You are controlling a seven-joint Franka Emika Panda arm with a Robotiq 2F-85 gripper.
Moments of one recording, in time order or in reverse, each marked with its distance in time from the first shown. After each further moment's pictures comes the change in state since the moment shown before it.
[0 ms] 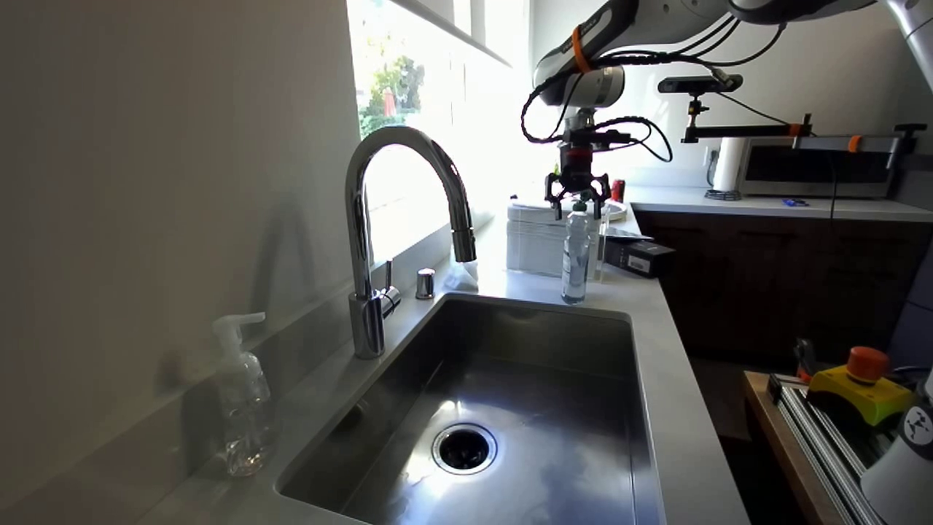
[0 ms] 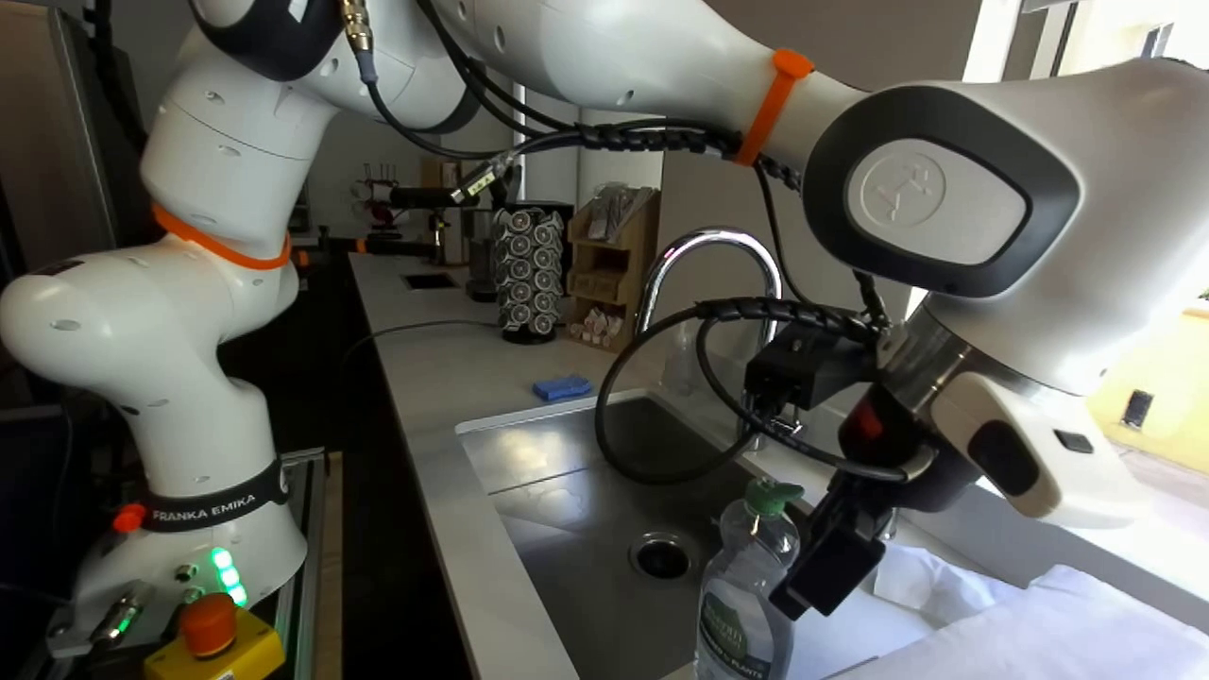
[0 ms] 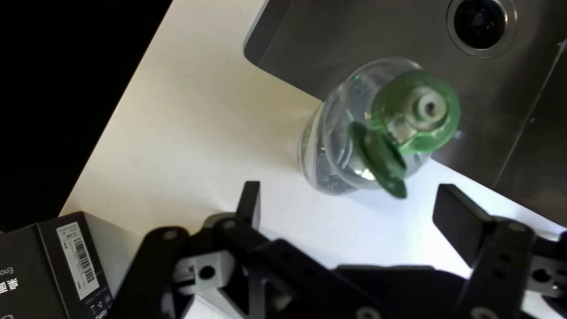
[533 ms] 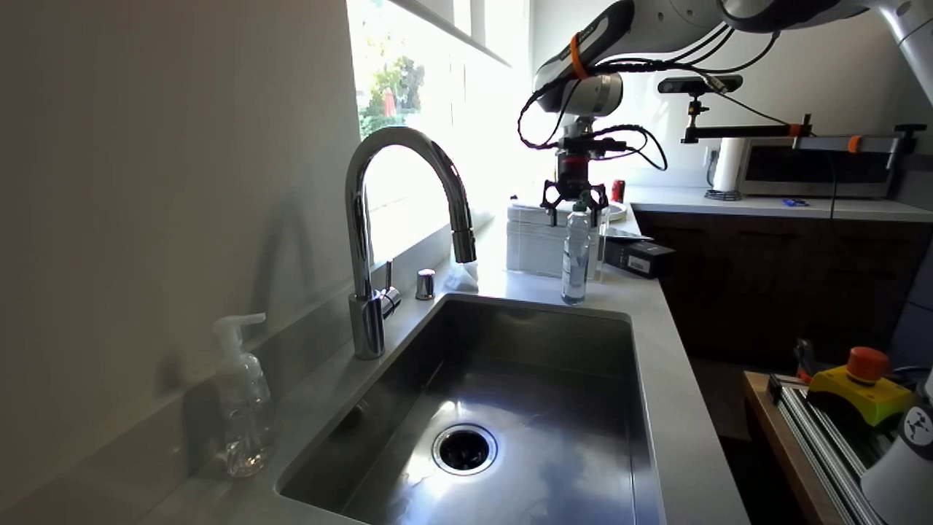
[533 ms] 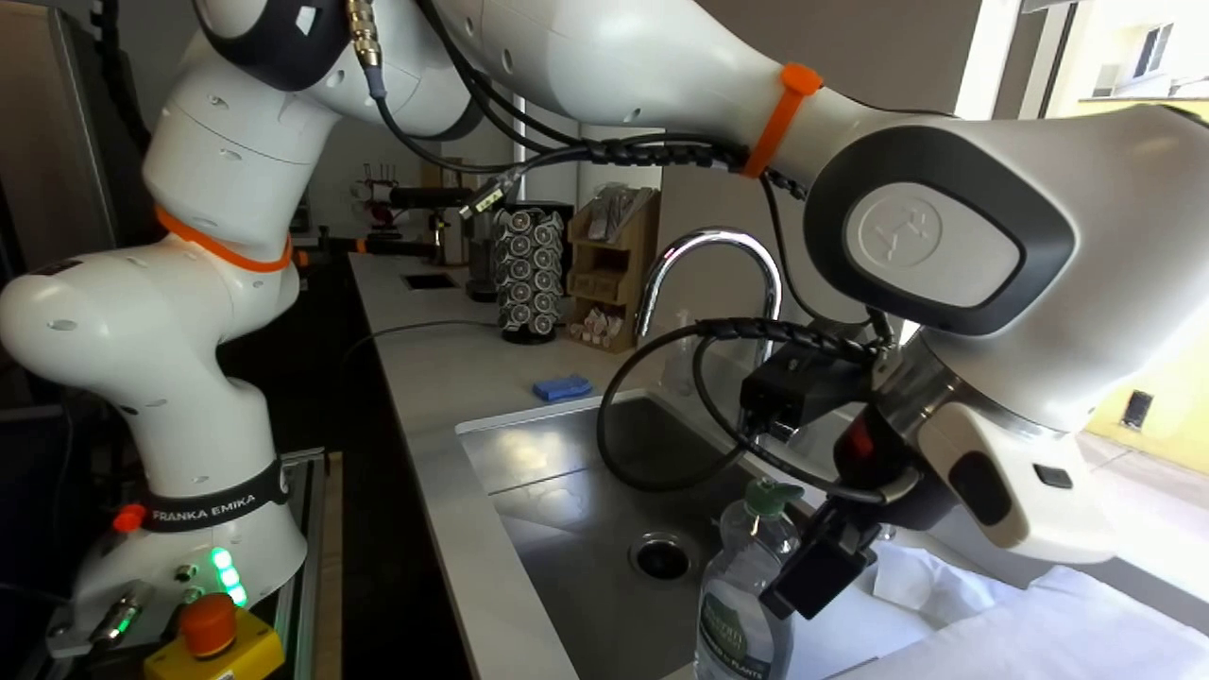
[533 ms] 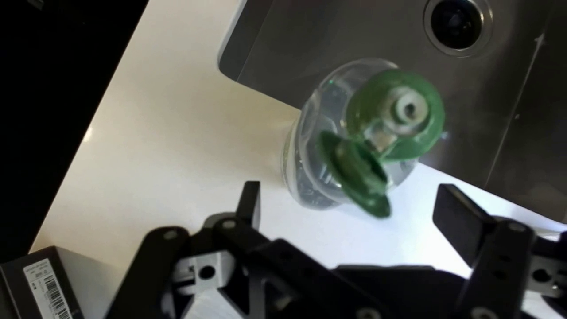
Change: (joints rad) arm -0.017 0.025 0.016 0.001 0.055 -0.006 0.050
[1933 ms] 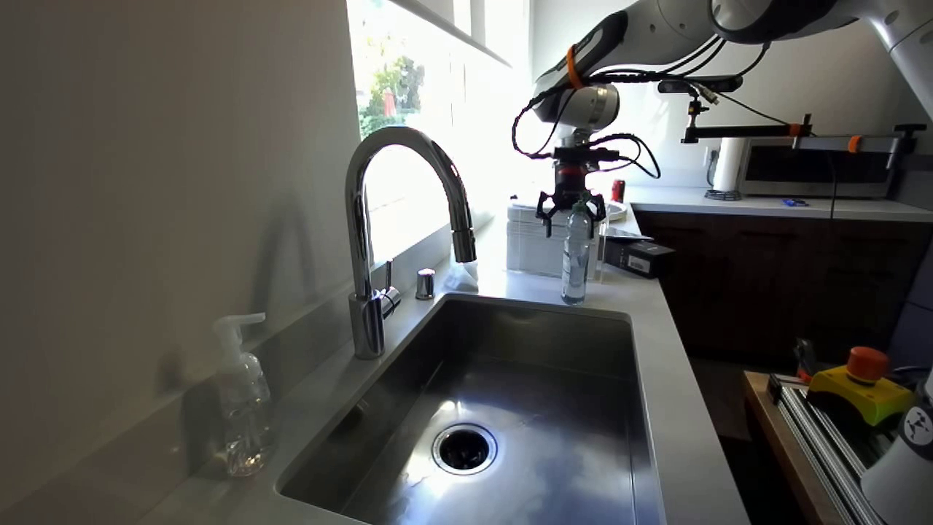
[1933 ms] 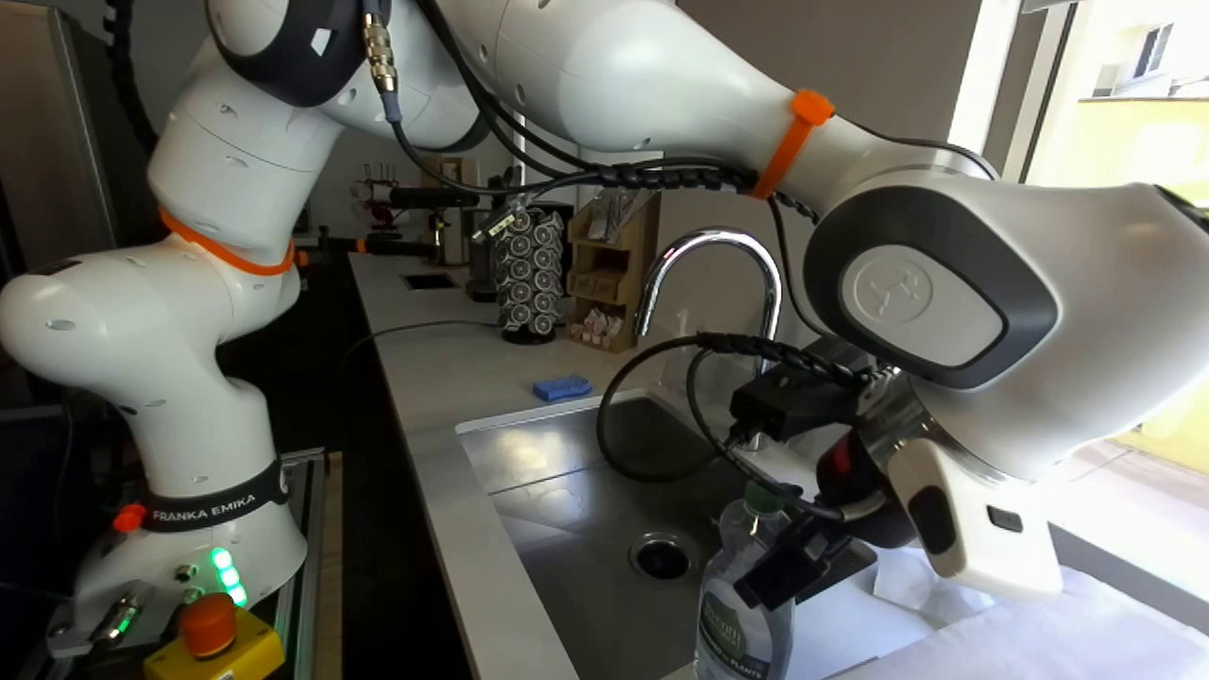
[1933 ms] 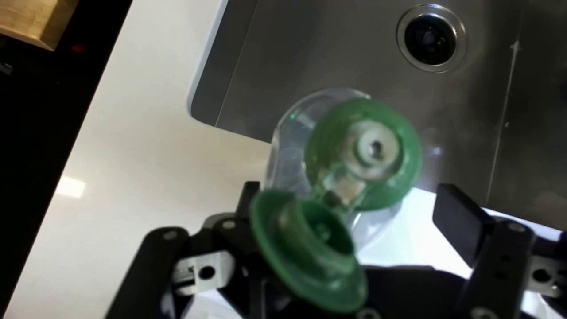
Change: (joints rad) arm -0.010 0.039 0.015 0.000 0.069 -0.045 0.095
